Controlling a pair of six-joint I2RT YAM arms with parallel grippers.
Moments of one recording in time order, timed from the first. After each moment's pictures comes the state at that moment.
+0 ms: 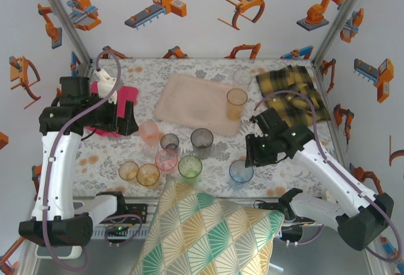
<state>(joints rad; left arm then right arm) -0.05 1.10 1.37 -1.18 0.38 0.22 0.60 1.05 0.97 -1.12 -0.17 0.44</state>
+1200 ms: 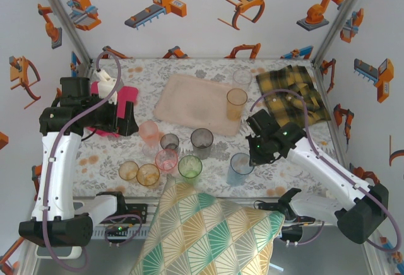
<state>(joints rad) -0.05 1.09 1.37 -1.18 0.38 0.22 0.66 1.09 0.96 -1.09 -0.03 0.48</state>
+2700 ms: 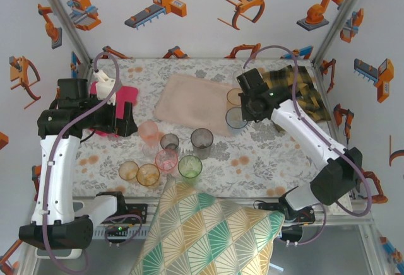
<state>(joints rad) -0.04 1.07 1.37 -1.18 0.38 0.22 0.55 1.47 1.40 -0.96 0.22 0.35</state>
